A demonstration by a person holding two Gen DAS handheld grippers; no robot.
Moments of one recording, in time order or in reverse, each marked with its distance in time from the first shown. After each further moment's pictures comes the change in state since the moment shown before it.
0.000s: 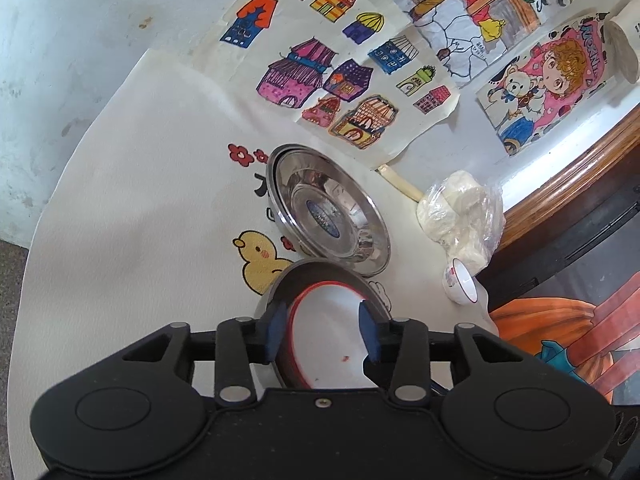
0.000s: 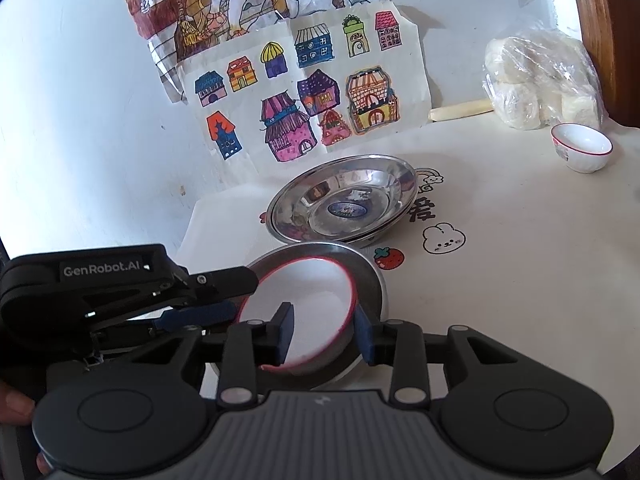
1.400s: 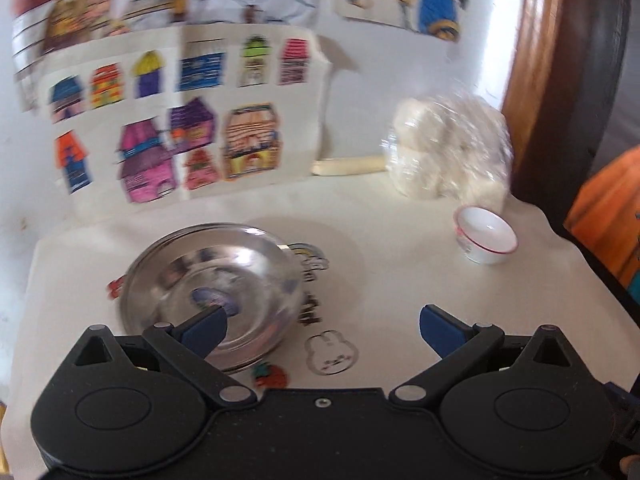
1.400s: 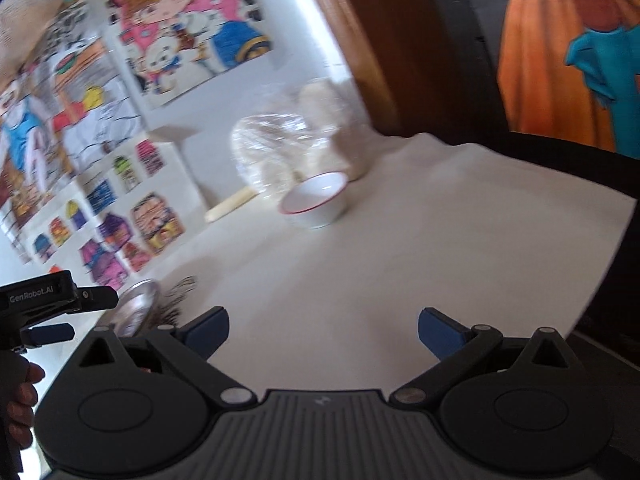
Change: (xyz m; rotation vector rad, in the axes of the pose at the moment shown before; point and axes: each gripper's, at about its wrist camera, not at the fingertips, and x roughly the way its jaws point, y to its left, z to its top) left arm 0.121 -0.182 -0.012 0.614 -0.002 0.291; right arm -0.069 -0.216 -0.007 0.329 -0.250 -0.260
